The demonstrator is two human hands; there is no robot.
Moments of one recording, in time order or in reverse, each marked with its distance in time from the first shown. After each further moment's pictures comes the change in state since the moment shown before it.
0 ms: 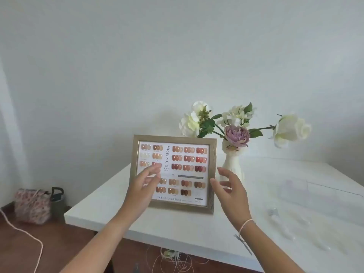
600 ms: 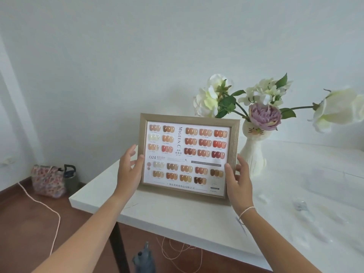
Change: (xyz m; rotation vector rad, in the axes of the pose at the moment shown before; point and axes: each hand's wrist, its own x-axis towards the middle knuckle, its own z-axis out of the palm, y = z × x) left_hand 0.051 -0.079 -0.030 0.075 0.258 -0.148; right_hand 0.028 0.053 0.049 0.152 0.045 0.169
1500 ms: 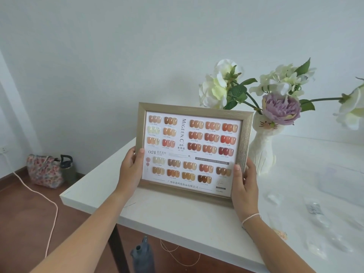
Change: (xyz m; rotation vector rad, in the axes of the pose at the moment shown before) left_hand 0.023 -0.038 0.017 -0.228 -0.069 -0.072; right_hand 0.003 0.026 0.007 0.018 0.018 -0.054
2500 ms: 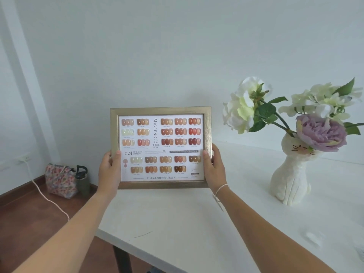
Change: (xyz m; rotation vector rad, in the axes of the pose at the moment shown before) left_hand 0.076 -0.010 -0.090 -0.012 0.276 0.032; right_hand 0.085 -0.003 0.138 0.086 -0.297 0.022
